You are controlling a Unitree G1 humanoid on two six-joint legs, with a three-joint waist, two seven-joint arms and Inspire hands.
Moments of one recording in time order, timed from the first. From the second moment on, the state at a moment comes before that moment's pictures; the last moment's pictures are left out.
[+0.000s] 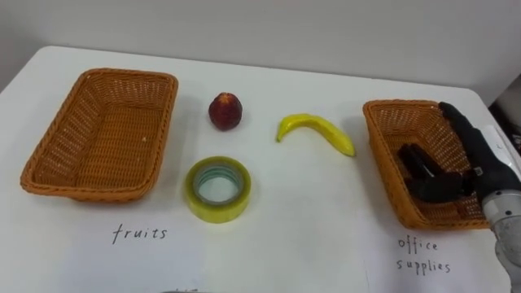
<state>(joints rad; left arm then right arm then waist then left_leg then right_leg) 0.27 0.20 0.11 1.00 -0.05 -0.03 0.15 0.07 -0.43 -0.19 0.10 -0.34 0.02 0.07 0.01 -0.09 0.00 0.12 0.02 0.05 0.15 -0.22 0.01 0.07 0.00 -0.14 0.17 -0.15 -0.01</state>
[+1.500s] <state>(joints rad) 0.25 0.20 0.12 1.04 -0.05 -0.03 0.13 -0.02 -0.43 -0.22 -0.27 -0.32 0.04 0.17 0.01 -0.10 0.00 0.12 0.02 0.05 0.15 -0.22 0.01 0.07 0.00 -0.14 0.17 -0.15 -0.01</state>
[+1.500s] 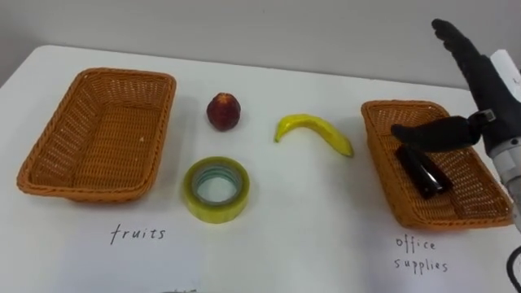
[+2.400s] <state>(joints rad) 0.22 0.20 0.09 1.03 -0.03 -0.02 0.12 -0.04 -0.34 0.01 -0.35 -0.32 0.07 0.33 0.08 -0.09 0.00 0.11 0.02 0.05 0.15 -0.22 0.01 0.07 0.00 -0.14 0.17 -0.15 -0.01</state>
